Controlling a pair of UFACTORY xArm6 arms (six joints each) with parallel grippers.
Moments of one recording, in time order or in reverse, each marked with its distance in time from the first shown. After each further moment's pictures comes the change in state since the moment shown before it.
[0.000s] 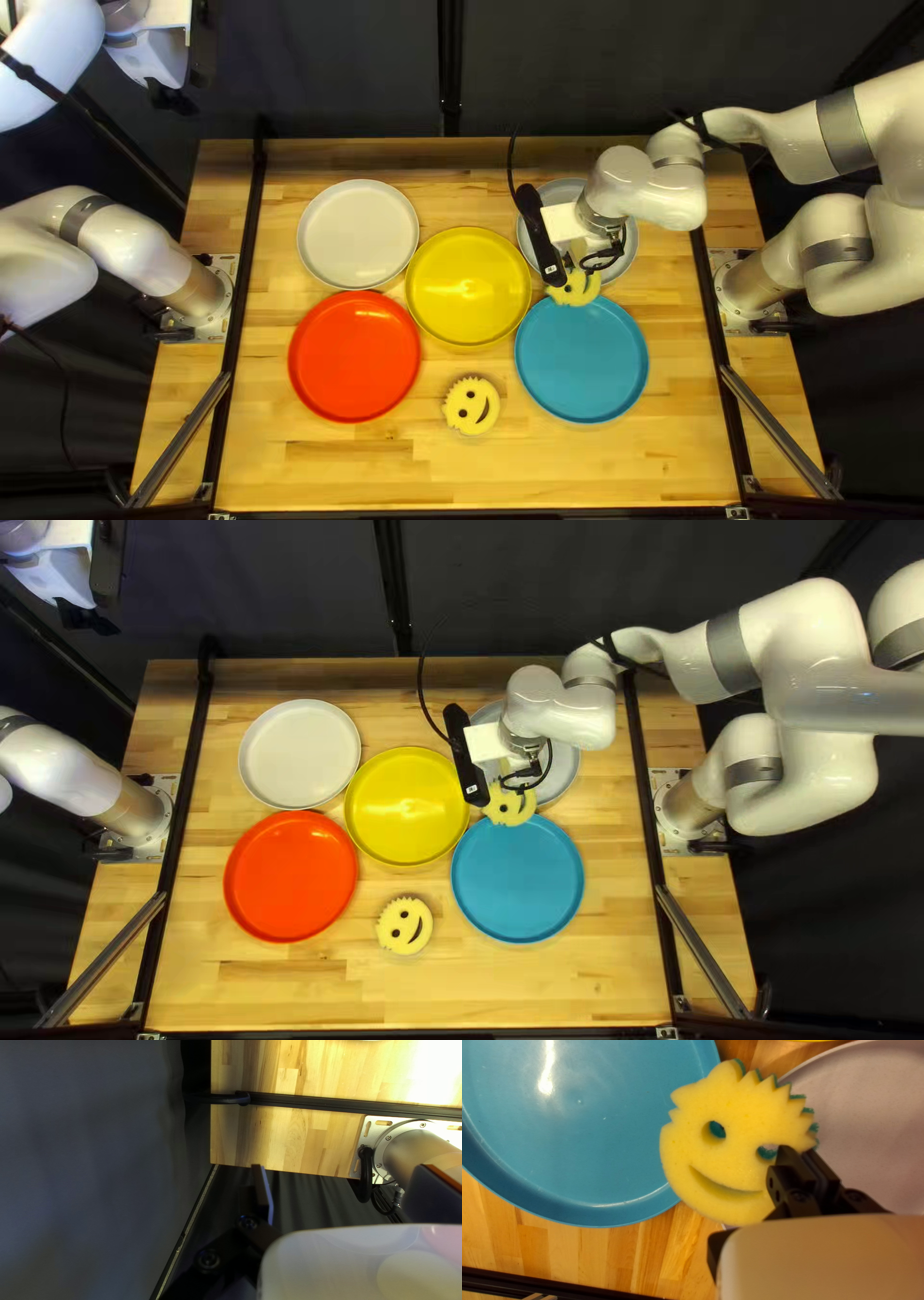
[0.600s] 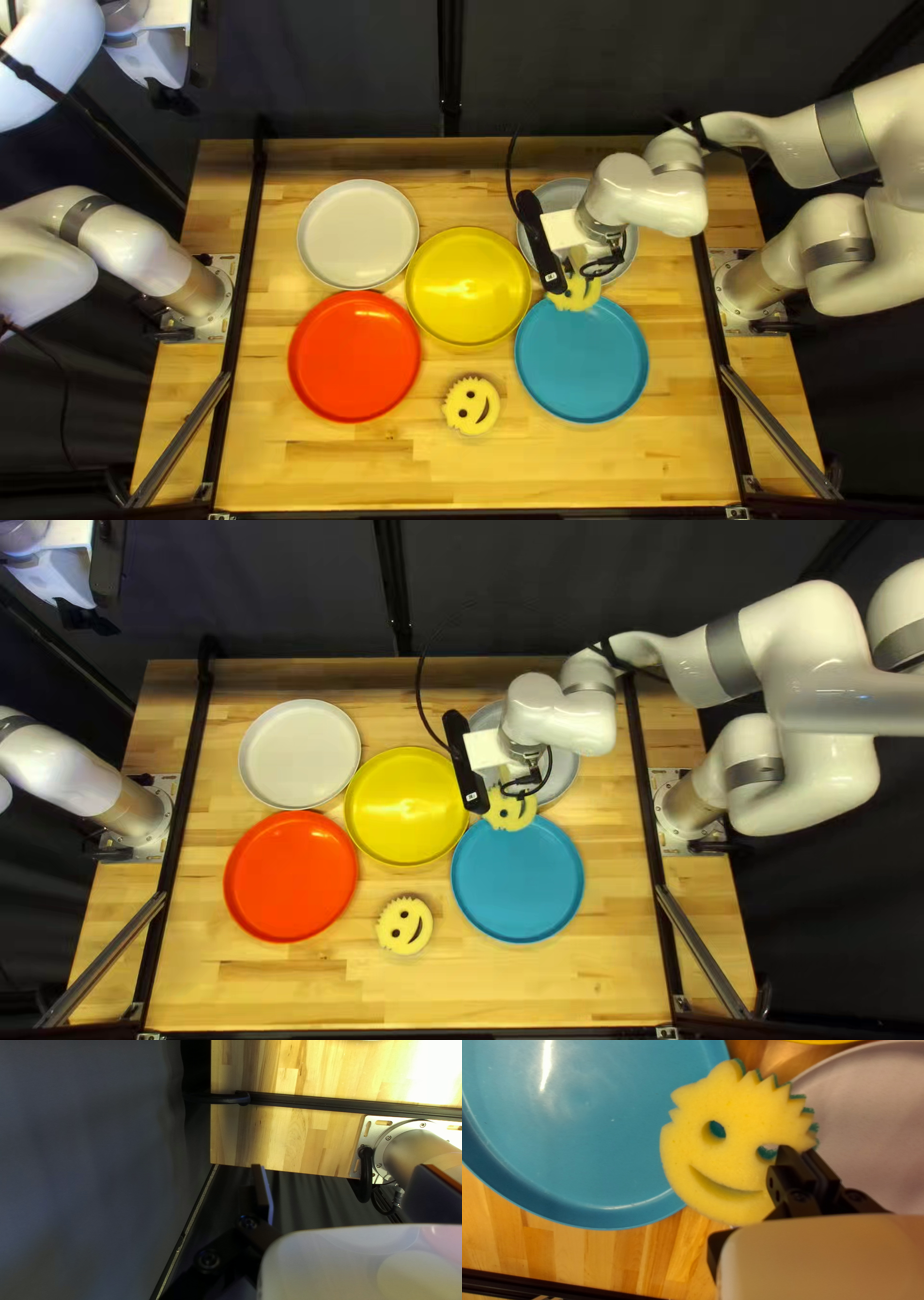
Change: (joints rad) left arm 0.000 0.000 0.000 0.000 0.000 0.000; right arm 0.122 0.028 -0.015 -0.045 -0.010 0.137
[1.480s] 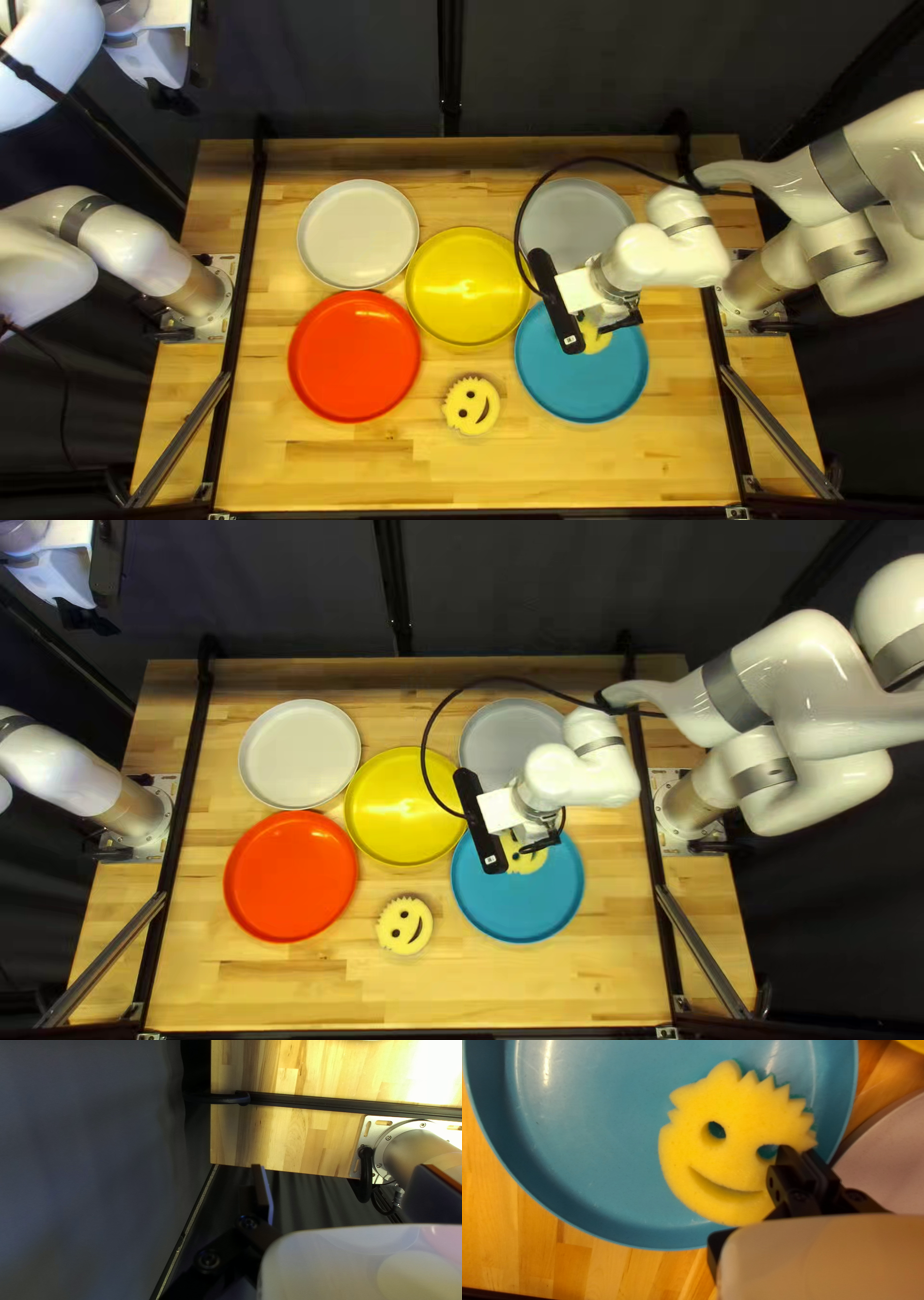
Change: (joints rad) left arm 0.000 0.000 0.000 0.000 0.000 0.000; right arm 0.169 -0.042 0.151 -0.083 -0.124 0.164
